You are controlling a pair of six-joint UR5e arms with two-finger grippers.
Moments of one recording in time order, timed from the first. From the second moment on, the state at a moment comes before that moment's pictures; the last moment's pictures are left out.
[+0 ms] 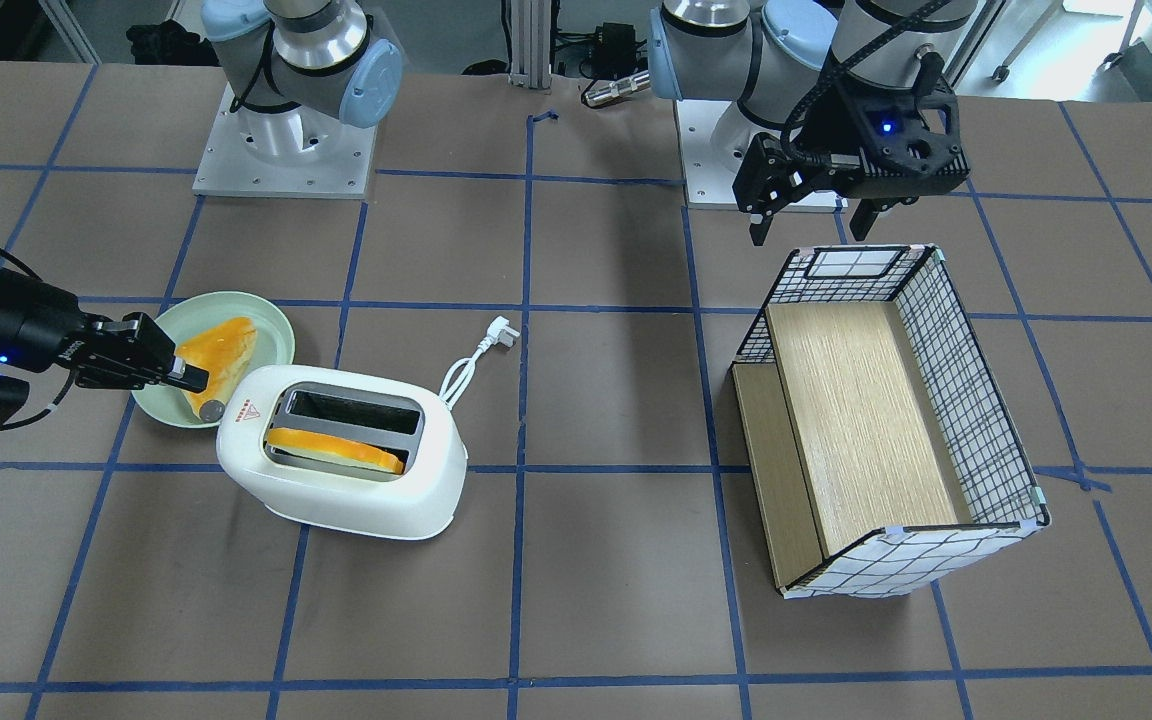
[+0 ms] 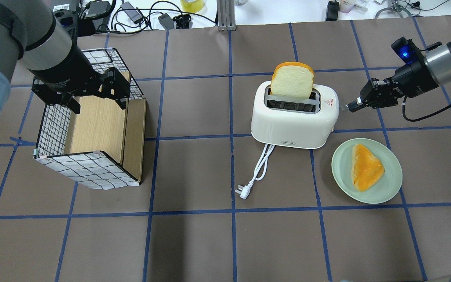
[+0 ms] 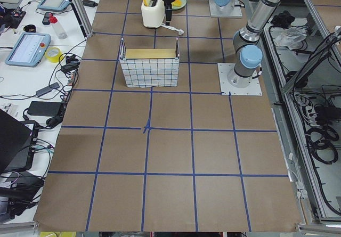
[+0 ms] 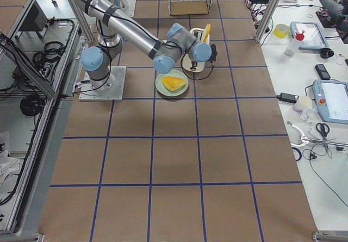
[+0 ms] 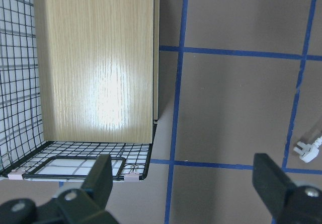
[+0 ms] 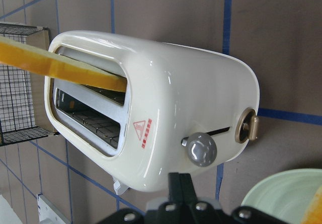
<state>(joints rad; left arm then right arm) -1.57 -1.47 -1.67 -1.51 1.60 -0.08 1.09 -1.35 1.79 -1.58 -0.92 -0.65</state>
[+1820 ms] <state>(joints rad) -1.57 -1.47 -1.67 -1.51 1.60 -0.08 1.10 -1.30 1.82 -1.67 -0.88 -0.66</state>
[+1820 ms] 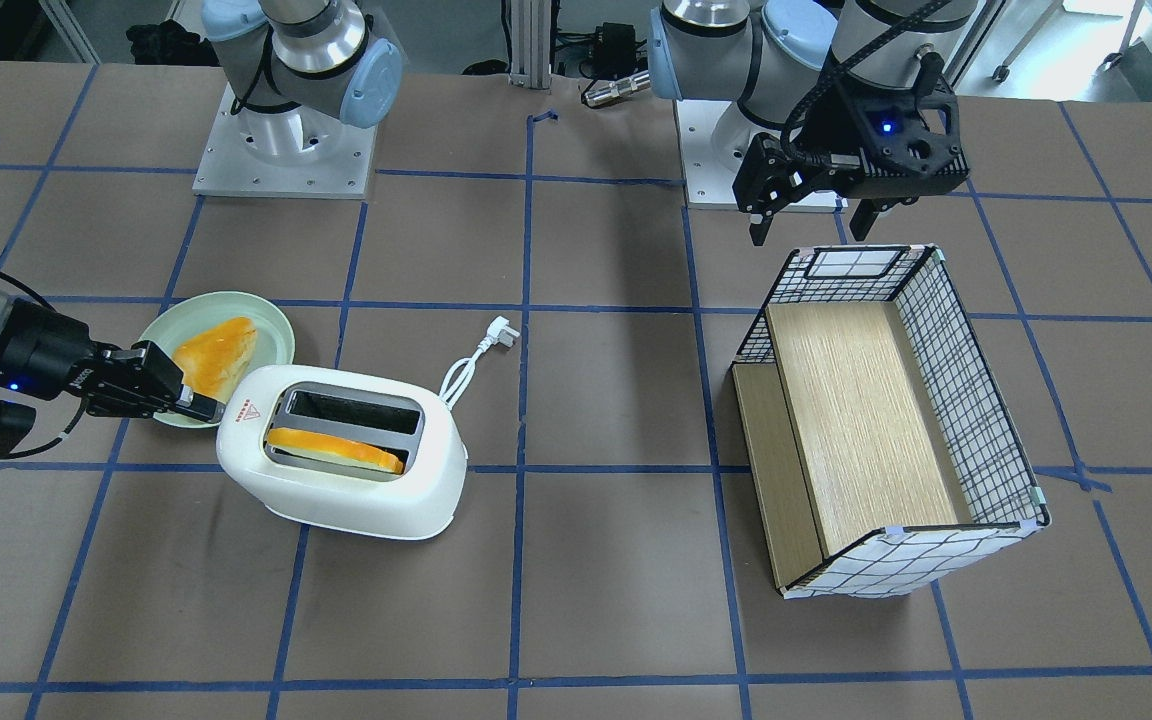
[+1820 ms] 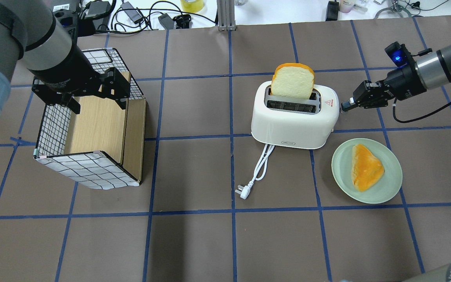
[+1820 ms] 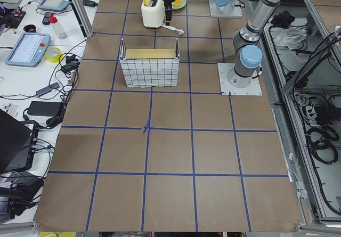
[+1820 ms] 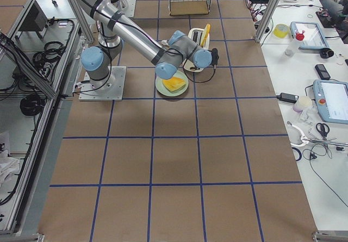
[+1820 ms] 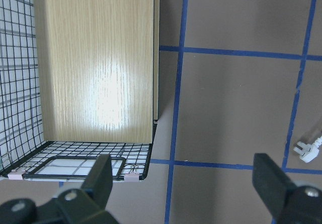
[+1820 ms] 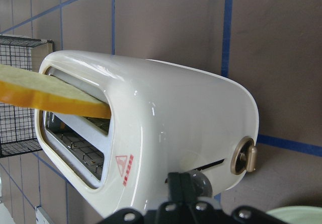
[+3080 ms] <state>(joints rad) -1.57 -1.47 -1.67 -1.51 1.60 -0.08 1.10 -1.22 1.82 -1.68 -0.98 -0.66</state>
